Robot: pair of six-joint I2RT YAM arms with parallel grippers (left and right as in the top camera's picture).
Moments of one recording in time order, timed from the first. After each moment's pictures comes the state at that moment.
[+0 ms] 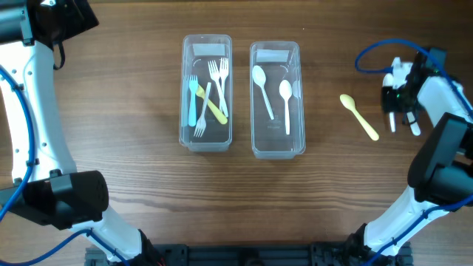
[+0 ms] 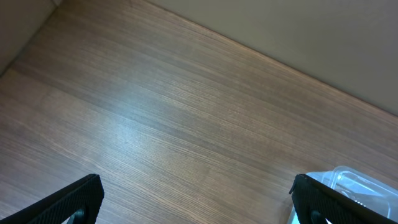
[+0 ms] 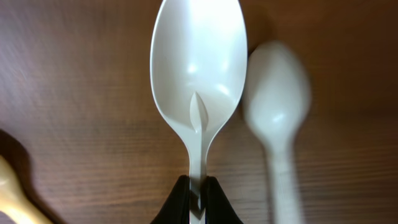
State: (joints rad) left arm 0.21 1.89 2.16 -1.14 -0.10 -0.22; right arm -0.36 2.00 1.38 -0.65 0.03 -0.35
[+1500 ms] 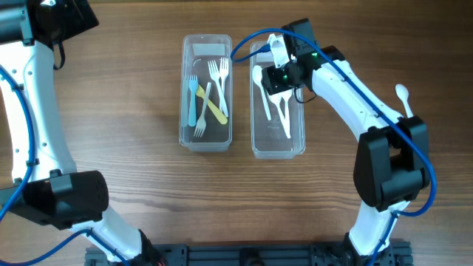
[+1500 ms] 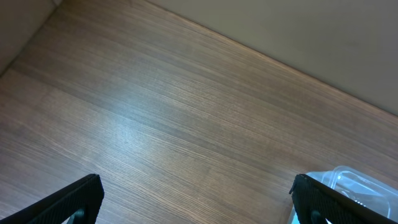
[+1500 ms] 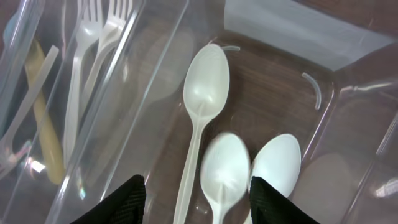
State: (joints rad) left arm 0.21 1.89 2.16 -1.14 -0.10 -0.22; right arm 0.32 1.99 1.53 -0.67 -0.18 -0.03
